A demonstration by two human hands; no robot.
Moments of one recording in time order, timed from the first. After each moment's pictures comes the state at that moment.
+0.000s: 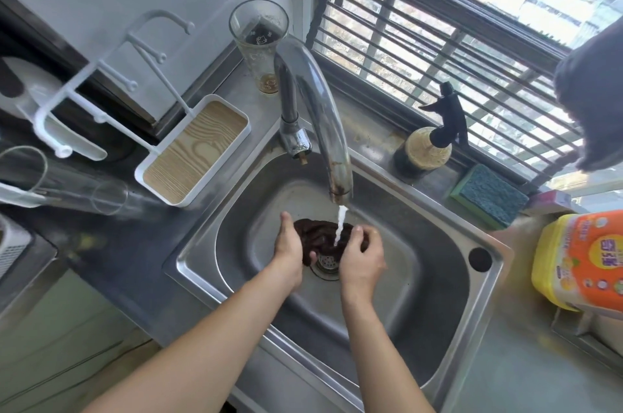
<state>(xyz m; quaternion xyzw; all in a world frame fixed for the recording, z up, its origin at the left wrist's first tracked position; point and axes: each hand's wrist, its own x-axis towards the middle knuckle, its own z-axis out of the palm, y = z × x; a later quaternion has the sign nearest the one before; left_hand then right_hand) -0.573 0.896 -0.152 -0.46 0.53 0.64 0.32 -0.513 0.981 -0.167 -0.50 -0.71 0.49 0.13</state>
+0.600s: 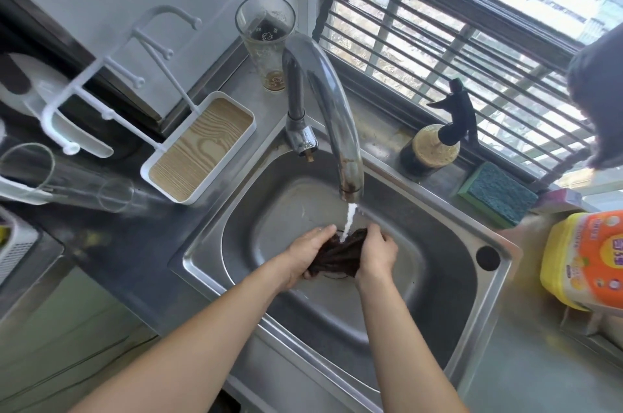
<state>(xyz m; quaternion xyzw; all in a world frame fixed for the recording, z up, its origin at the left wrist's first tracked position) -0.568 0.881 -0.144 -0.18 0.65 0.54 0.51 -0.533 1.003 -0.174 -0.63 -0.49 0.60 0.02</state>
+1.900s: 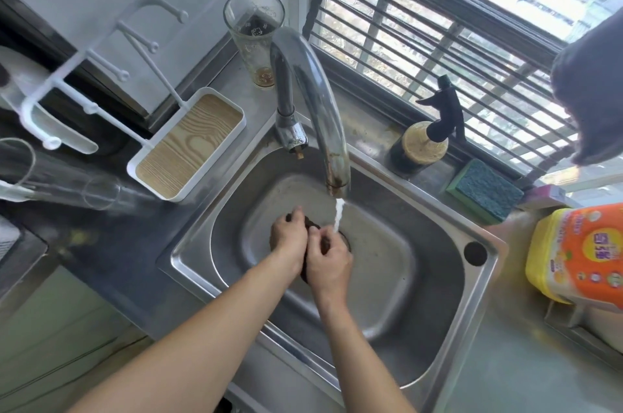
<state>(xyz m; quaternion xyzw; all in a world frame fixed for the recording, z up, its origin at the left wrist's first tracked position) -0.580 0.899 -0.153 -0.35 0.72 0.52 0.29 -0.509 0.945 -0.162 -0.39 -0.76 0.52 0.06</state>
